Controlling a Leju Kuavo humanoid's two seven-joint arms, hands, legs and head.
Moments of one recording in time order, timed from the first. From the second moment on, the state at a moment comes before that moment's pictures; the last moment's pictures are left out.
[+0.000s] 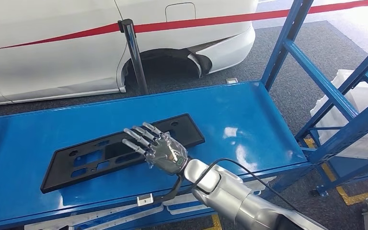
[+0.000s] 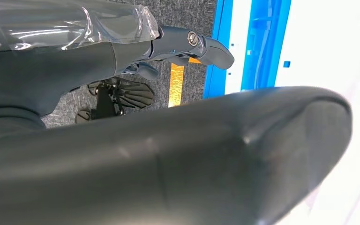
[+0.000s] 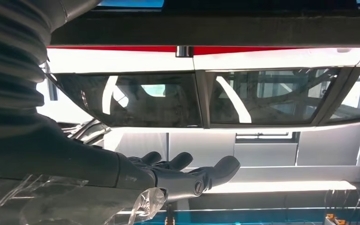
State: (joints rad) left arm -0.15 0.08 -0.47 -0.23 0.91 -0.08 -0.42; right arm -0.71 0.05 1.06 -0.86 1.10 -0.58 -0.22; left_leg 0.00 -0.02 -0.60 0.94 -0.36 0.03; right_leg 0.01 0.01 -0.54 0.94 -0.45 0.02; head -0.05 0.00
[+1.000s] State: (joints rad) left arm -0.14 0.08 -0.47 -0.23 0.91 -0.09 -0.42; right arm -0.78 0.08 1.10 -0.72 1.04 -0.46 -0.11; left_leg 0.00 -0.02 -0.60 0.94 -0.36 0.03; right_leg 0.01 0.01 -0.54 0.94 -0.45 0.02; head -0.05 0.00
